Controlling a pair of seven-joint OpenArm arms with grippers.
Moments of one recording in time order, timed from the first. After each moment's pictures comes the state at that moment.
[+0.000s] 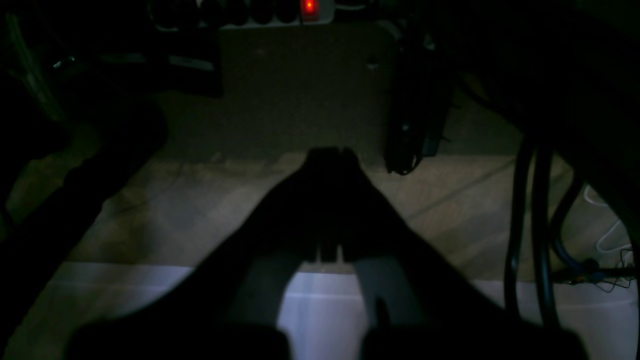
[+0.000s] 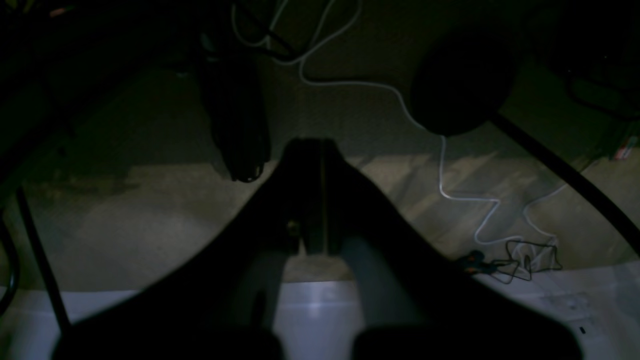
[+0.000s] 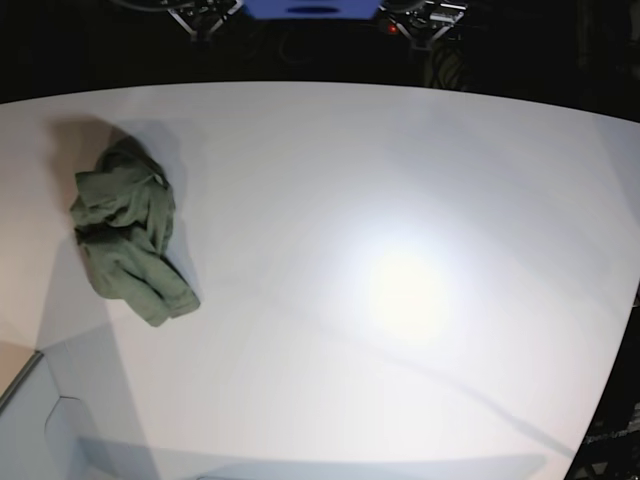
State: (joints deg) left arm 2.7 -1.7 4.4 8.5 -2.2 -0.1 5.1; right arm -7.4 2.2 2.3 13.2 -0.2 -0.9 -2.9
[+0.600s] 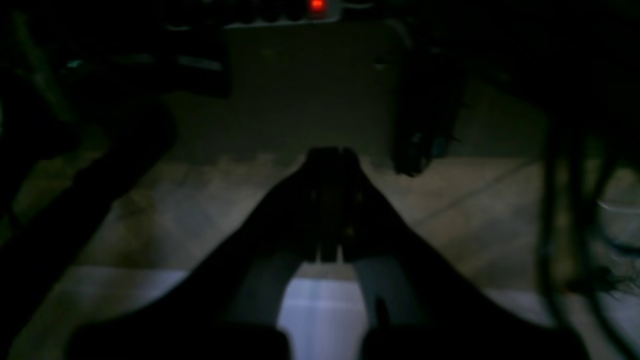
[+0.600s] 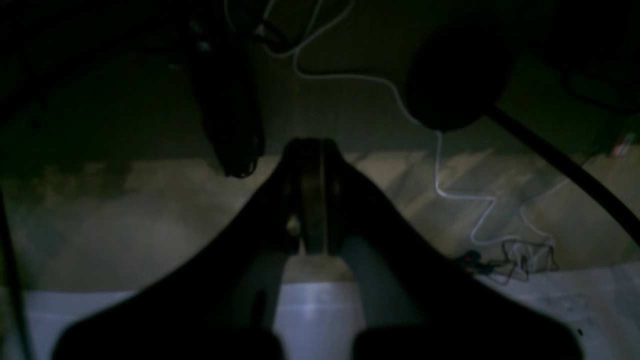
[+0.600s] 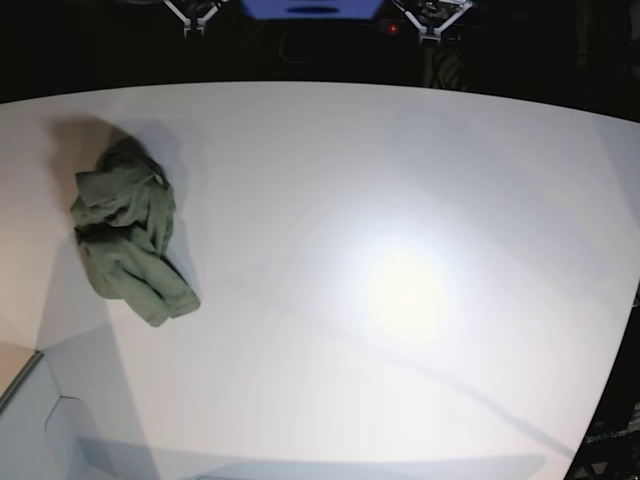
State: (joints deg) left arm 10.9 -4.0 4.3 19.7 -2.2 0.1 4.7; right arm -13.6 3.5 2.4 20.2 -0.2 -0.4 -2.4
